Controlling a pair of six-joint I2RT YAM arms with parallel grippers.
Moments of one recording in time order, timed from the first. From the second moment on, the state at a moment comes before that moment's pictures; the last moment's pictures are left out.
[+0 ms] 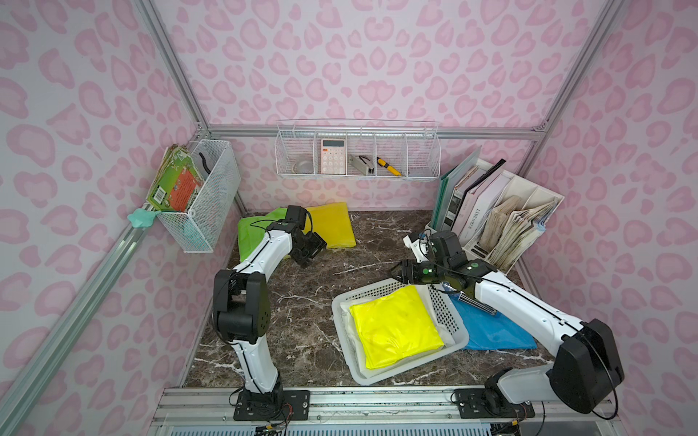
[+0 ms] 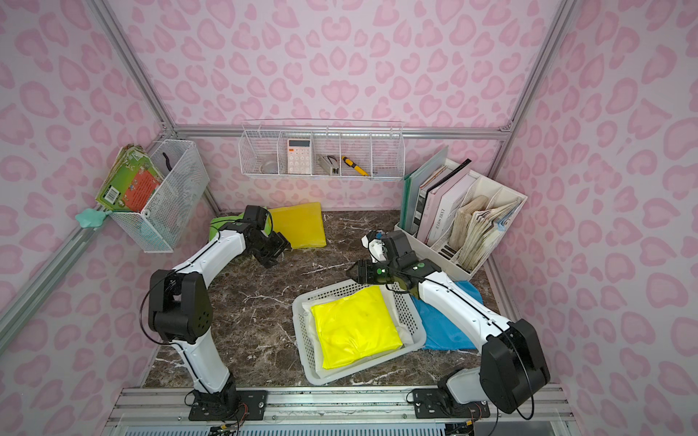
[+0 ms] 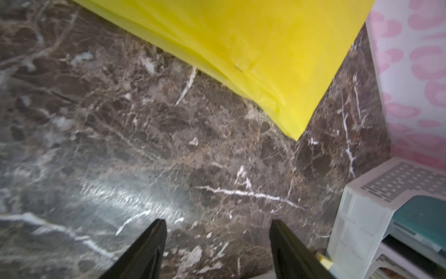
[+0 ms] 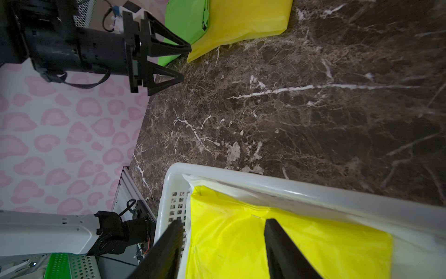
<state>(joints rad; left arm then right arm) -0.10 1.91 1.53 -0.74 0.24 -0.90 0.56 1.40 1.05 -0.38 -0.51 0.49</state>
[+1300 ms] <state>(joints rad) -0.15 2.04 1.34 -0.32 0.17 -1.21 0.56 1.38 1.03 -0.48 -0.54 0.47</state>
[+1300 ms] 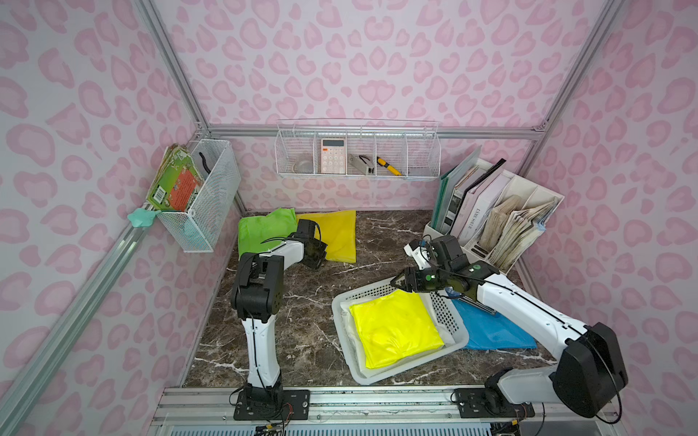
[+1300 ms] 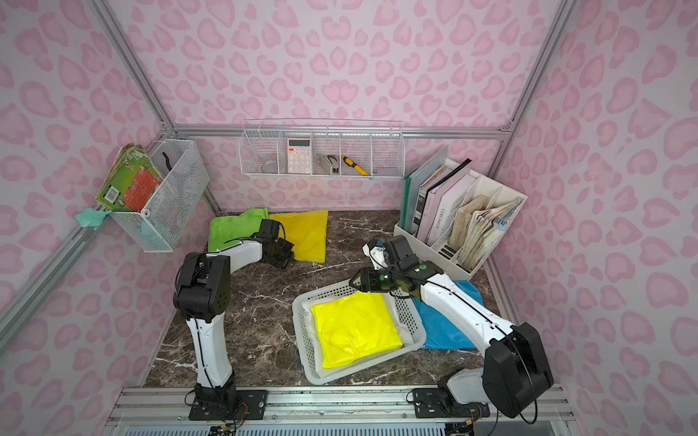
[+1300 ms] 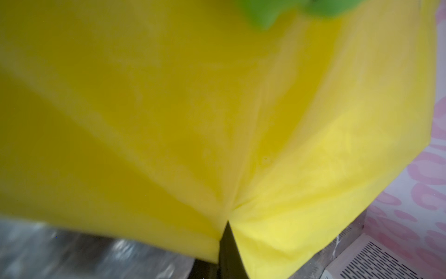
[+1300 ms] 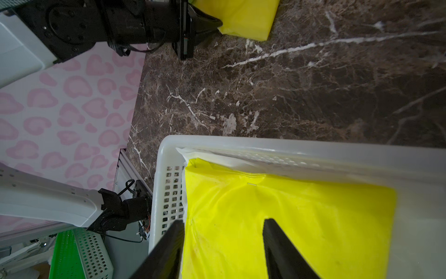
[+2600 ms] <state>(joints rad) 0.01 1.42 1.10 -0.82 0.29 -0.81 0.49 2.43 1.93 -0.51 -0.59 0.39</state>
